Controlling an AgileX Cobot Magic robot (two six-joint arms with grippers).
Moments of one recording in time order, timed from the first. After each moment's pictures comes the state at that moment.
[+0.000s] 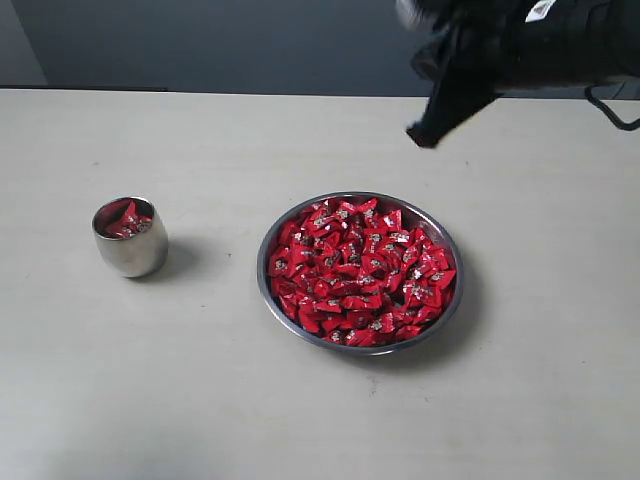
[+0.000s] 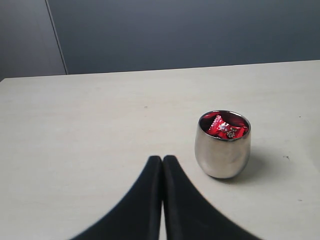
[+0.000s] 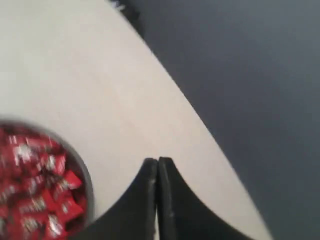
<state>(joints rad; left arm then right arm) 0.09 0.00 0.00 0.04 0.29 -0.02 0.55 1.48 -1.04 0.31 0.23 -1.05</state>
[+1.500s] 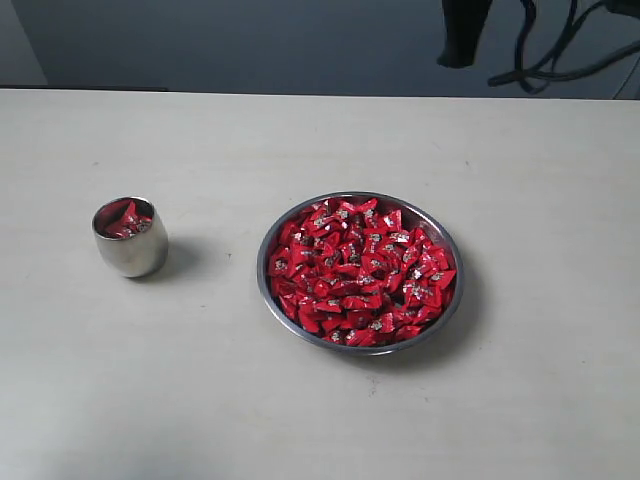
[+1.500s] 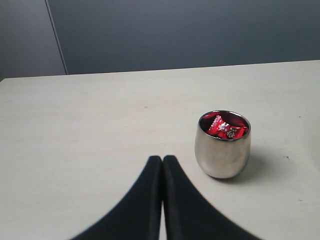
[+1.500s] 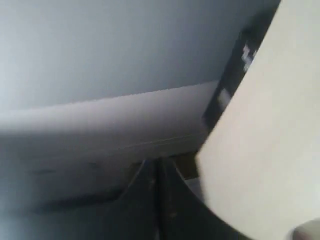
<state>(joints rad) 0.09 0.00 0.00 0.04 0.29 -0.02 0.55 1.48 -1.18 1.34 0.18 0.18</state>
